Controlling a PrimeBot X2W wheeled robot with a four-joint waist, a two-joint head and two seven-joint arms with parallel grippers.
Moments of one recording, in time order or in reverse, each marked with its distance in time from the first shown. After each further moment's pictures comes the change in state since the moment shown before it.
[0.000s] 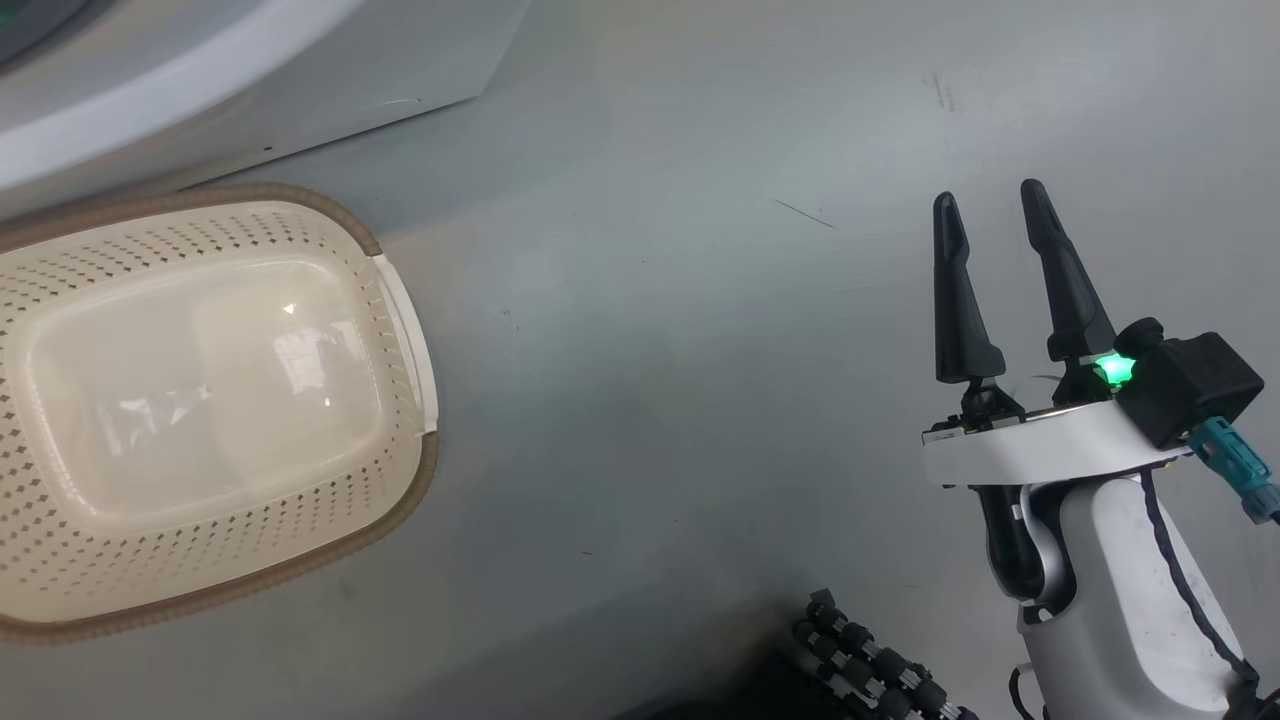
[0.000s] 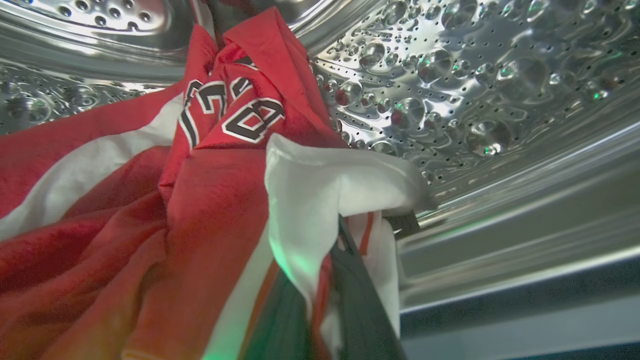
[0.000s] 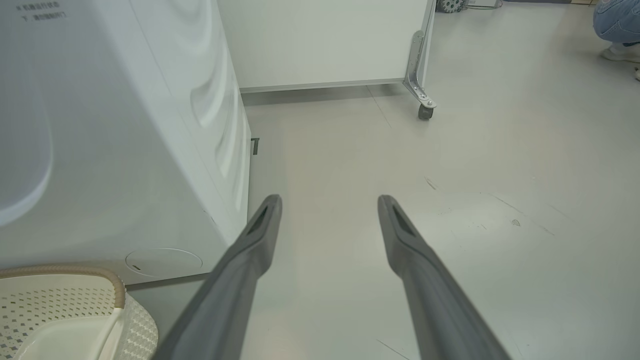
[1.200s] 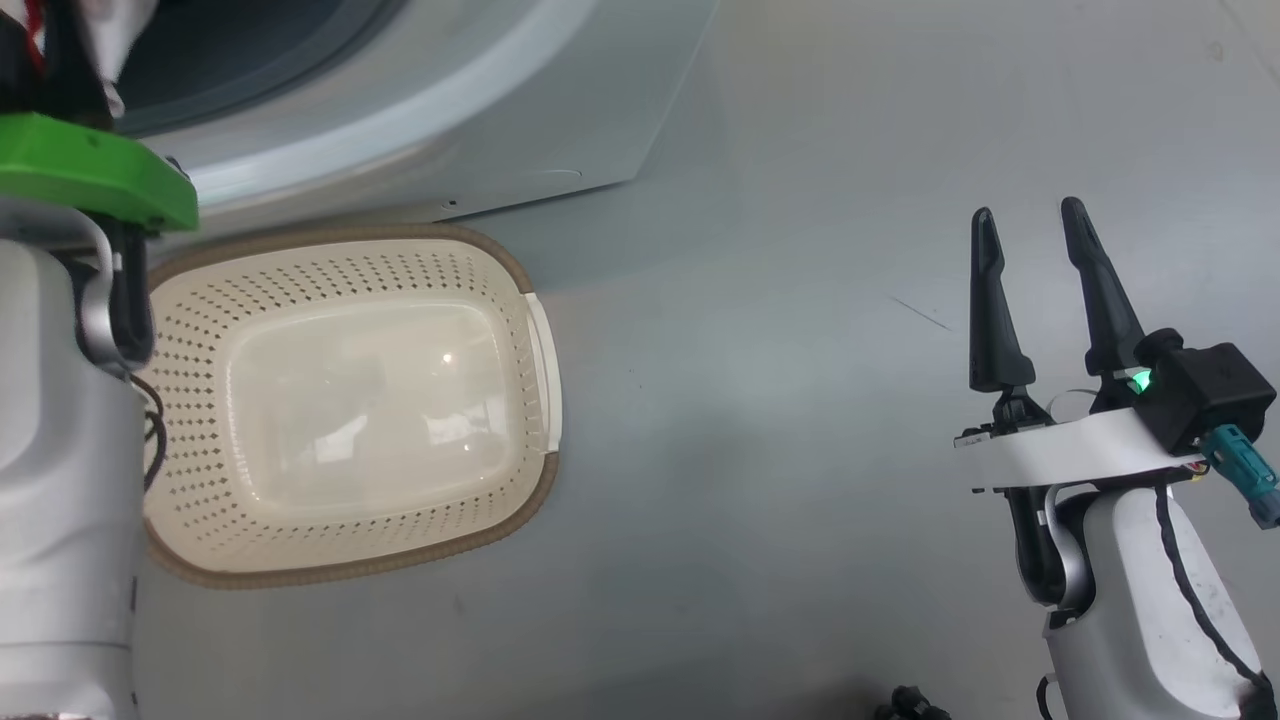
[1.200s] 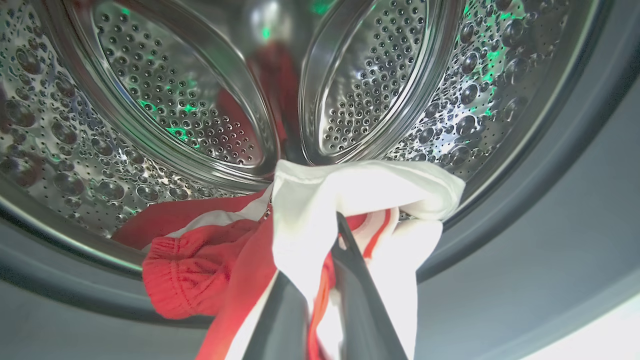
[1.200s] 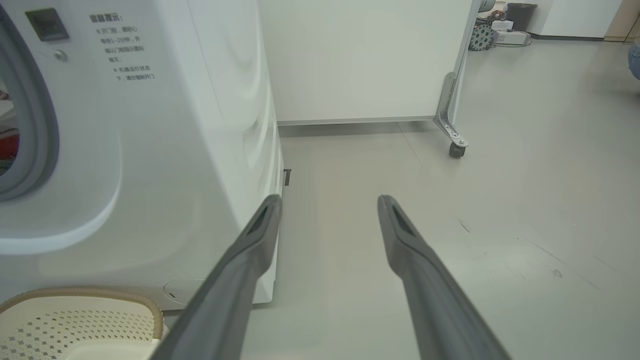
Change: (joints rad) left arm 0.369 -0.157 0.031 -0.111 -0.002 0.030 -0.649; right arm 0.014 -0.001 -0.074 0.041 -0.085 0.005 0.000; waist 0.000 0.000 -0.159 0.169
